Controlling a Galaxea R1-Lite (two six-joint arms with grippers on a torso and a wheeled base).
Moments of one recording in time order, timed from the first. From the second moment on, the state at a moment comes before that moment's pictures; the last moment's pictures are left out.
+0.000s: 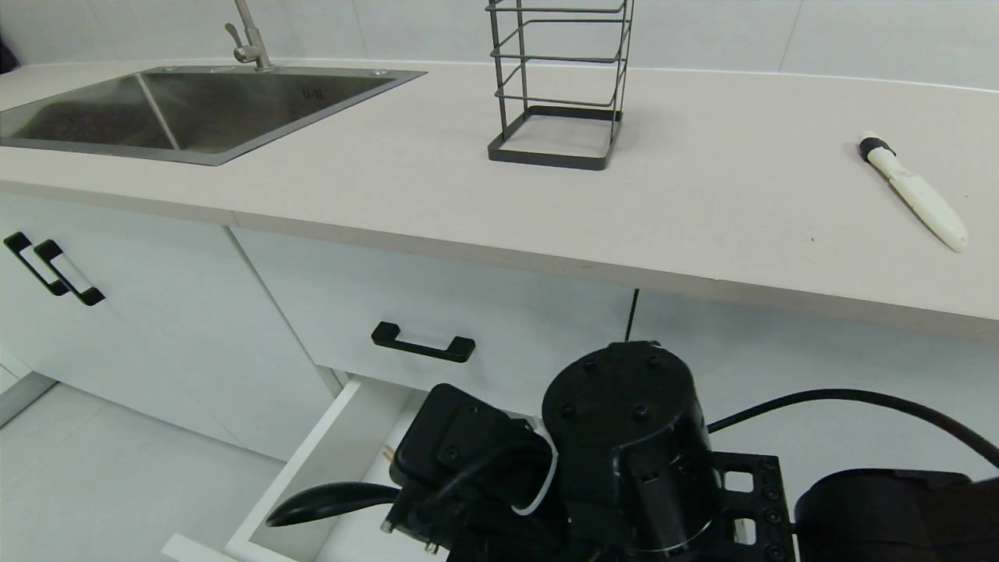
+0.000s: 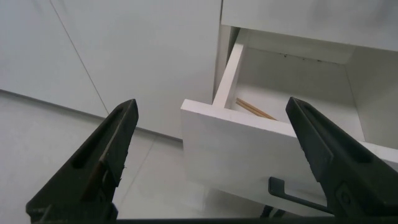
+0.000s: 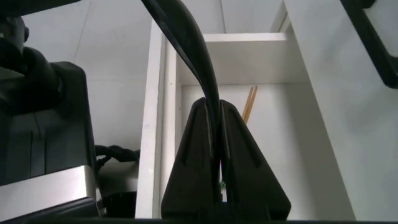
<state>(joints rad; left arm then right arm) 0.00 0.00 0.00 0.00 0.03 -0.03 1.16 1.86 -1.04 -0.49 0.01 -0.21</state>
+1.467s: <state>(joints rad) 0.00 0.00 0.00 0.00 0.03 -0.03 1.12 2.26 -1.38 -0.50 -0.10 -0.13</state>
